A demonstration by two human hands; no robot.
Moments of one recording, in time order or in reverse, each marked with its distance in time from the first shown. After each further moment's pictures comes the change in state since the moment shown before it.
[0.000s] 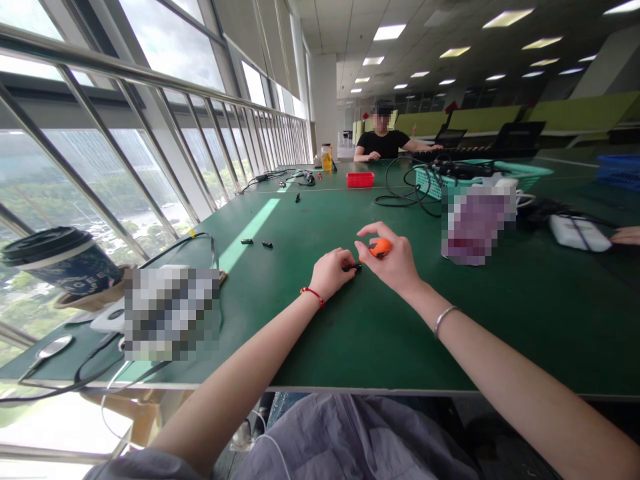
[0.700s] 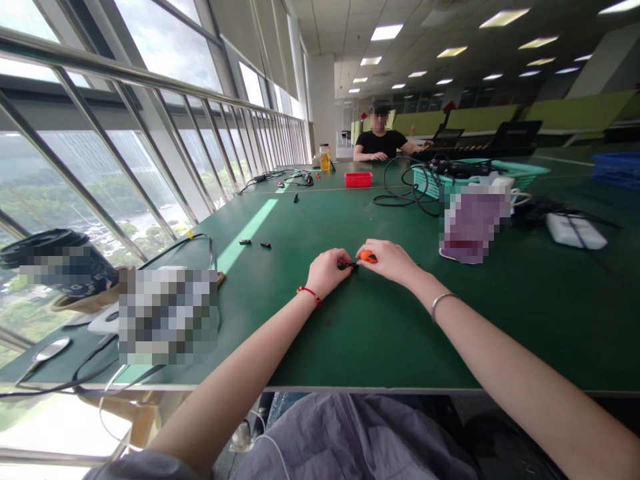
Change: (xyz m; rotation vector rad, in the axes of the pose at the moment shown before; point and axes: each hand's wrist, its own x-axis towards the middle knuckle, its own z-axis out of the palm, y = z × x) left_hand 0.001 0.000 -0.005 -0.030 -0.024 -0.042; right_hand 0.006 0.052 0.007 -0.371 -0.564 -0.019
